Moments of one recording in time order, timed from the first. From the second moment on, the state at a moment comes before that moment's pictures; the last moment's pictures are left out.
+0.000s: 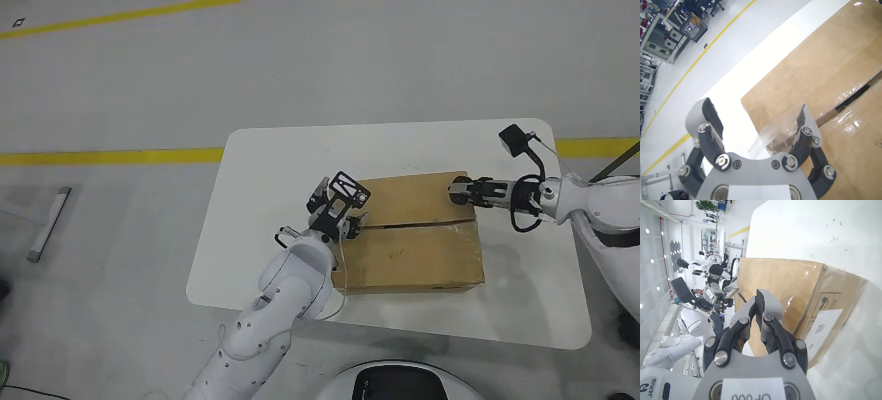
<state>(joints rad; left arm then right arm) 0.90 -1.28 -0.87 -1.75 1.58 -0.03 -0.72 -0.95 -0.93 1.39 -1.48 0.14 -0.02 1.03</state>
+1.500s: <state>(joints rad) 0.78 -1.44 -0.68 -1.58 1.61 0.02 -0.72 -1.12 -0.86 1.66 -1.39 0.19 -0.11 1.12</state>
